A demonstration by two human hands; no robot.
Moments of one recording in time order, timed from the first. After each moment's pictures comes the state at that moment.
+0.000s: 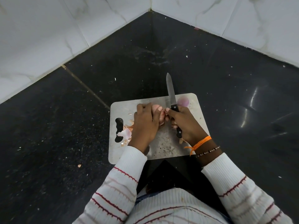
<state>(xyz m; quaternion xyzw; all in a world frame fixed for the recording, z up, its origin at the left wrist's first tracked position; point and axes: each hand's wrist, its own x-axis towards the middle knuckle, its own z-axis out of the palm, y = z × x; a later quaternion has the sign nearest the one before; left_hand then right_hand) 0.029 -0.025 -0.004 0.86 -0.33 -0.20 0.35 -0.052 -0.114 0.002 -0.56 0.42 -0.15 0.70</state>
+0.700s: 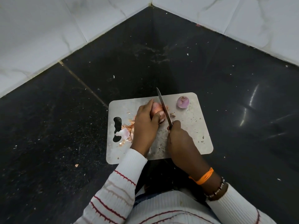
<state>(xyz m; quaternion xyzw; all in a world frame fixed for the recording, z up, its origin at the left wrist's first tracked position) 0.020 -0.028 0.003 0.84 -0.28 -0.21 0.42 -0.089 -0.062 0.014 -0.86 0.38 -0.03 0.35</state>
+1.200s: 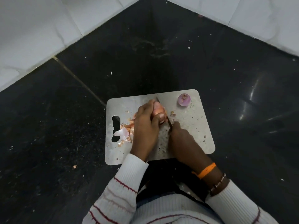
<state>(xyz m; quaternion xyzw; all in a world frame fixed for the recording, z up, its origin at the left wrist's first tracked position) 0.018 -0.025 -0.001 0.85 -0.30 -0.20 0.39 -0.085 -0.073 0.012 -0.85 0.39 0.11 0.35</state>
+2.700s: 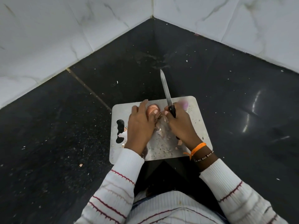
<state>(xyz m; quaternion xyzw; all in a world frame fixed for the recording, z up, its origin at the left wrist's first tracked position) 0.030 -0.014 0.008 0.88 -0.31 -0.13 0.33 -0.054 -0.106 -0.001 -0.76 0.37 -0.20 0.50</state>
